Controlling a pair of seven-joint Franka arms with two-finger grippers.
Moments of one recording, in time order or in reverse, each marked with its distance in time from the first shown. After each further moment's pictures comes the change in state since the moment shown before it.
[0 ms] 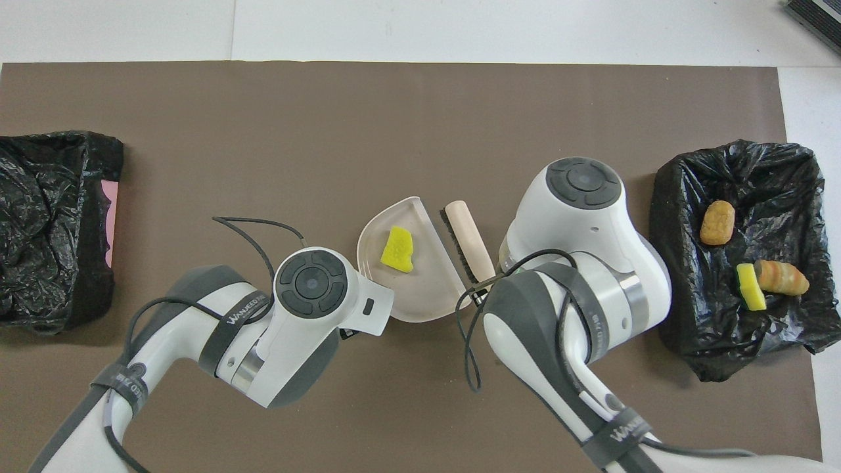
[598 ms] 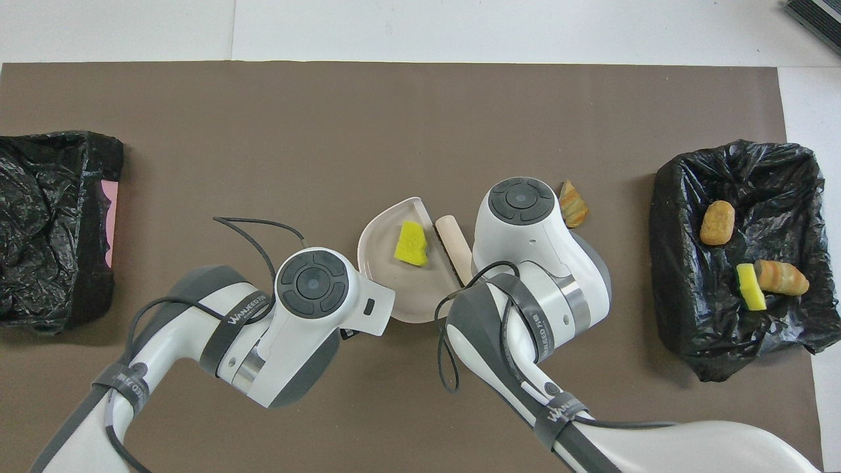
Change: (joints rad) left arm -0.002 0.002 -0.003 0.002 0.000 -0.001 -0.057; right arm 0.154 0.163 0.011 0.043 -0.039 0.169 -0.034
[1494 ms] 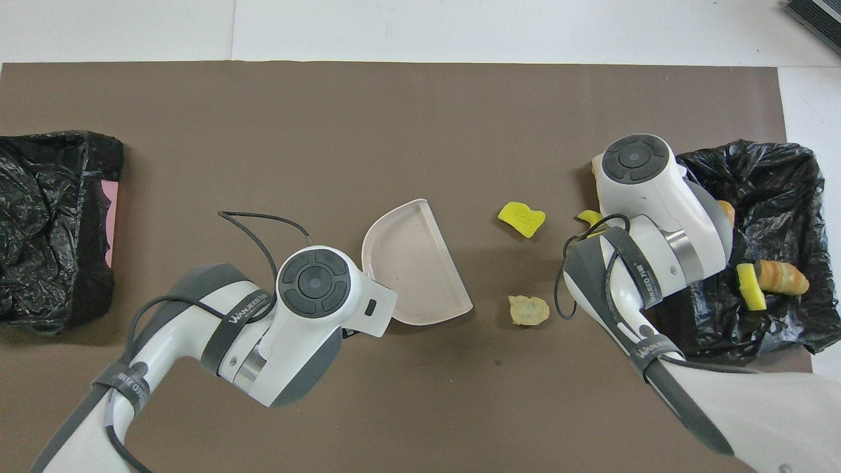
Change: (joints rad) left arm -0.002 0.002 -0.002 0.013 0.001 -0.001 0.049; right arm -0.149 0.027 -0.138 -0.002 -0.511 0.013 0.141
